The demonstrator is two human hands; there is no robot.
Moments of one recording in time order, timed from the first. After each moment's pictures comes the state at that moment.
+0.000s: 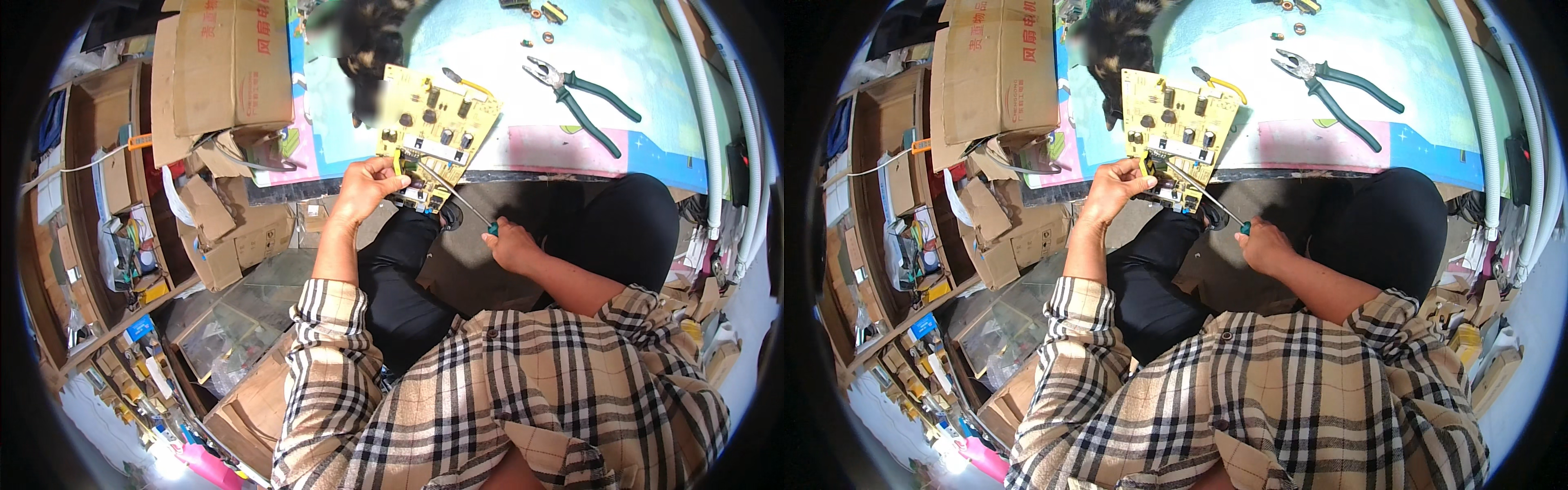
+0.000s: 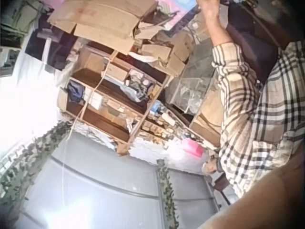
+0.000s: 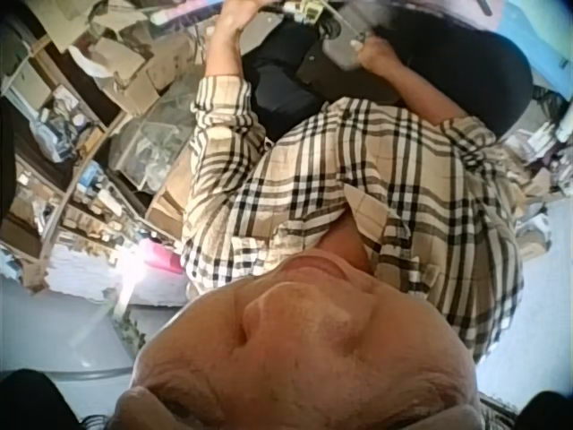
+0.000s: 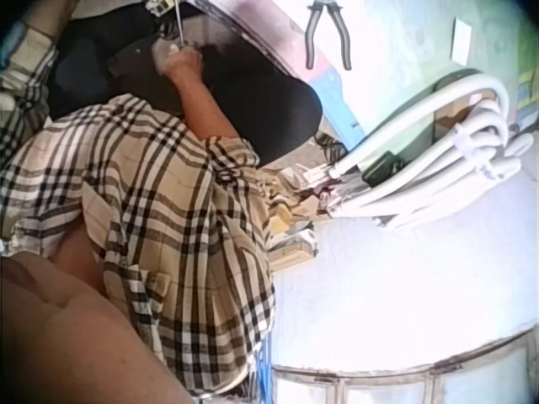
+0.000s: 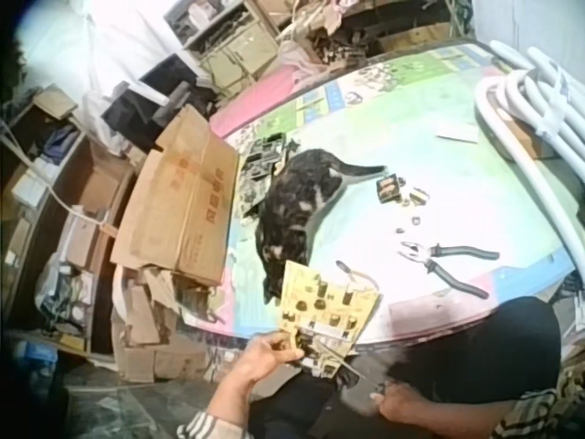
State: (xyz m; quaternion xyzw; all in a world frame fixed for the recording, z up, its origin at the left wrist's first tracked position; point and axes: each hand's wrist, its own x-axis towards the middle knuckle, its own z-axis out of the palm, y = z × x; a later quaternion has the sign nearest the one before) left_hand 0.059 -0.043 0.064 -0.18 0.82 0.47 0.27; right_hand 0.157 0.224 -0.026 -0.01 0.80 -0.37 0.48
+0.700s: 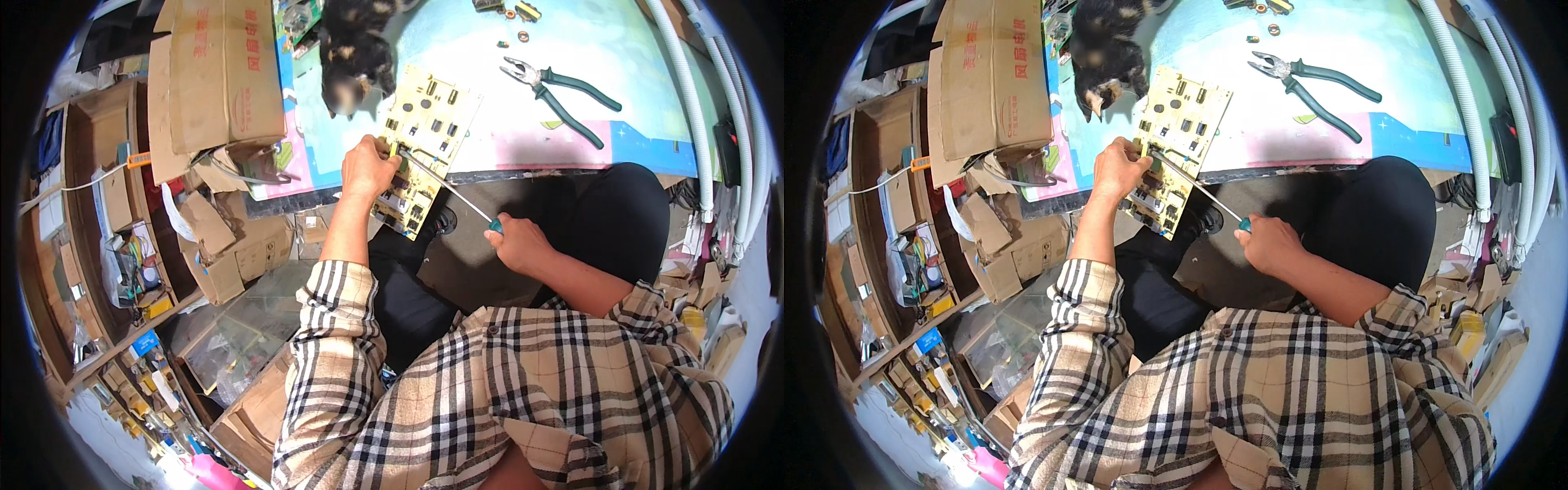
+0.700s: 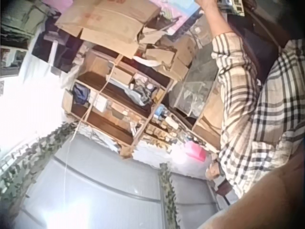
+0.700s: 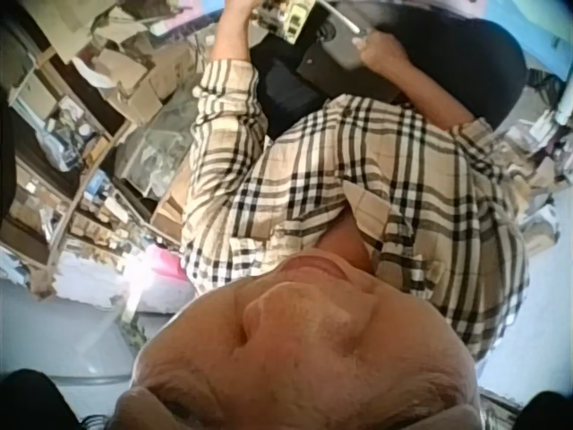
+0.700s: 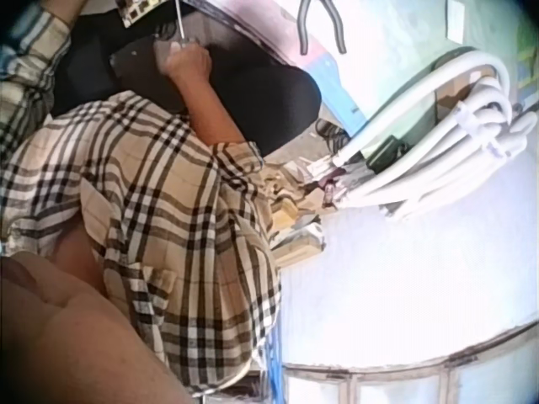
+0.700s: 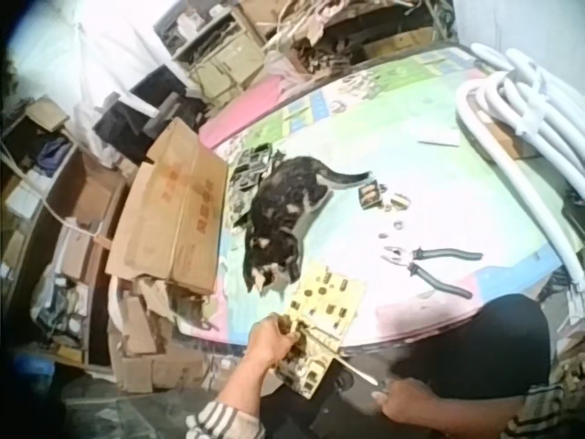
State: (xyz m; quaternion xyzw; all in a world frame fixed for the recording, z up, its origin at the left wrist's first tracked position) left_hand 0.015 -0.015 0.050 -0.13 0.96 0.11 0.21; right_hand 0.137 0.248 0.017 -0.01 0.81 -0.39 0.44
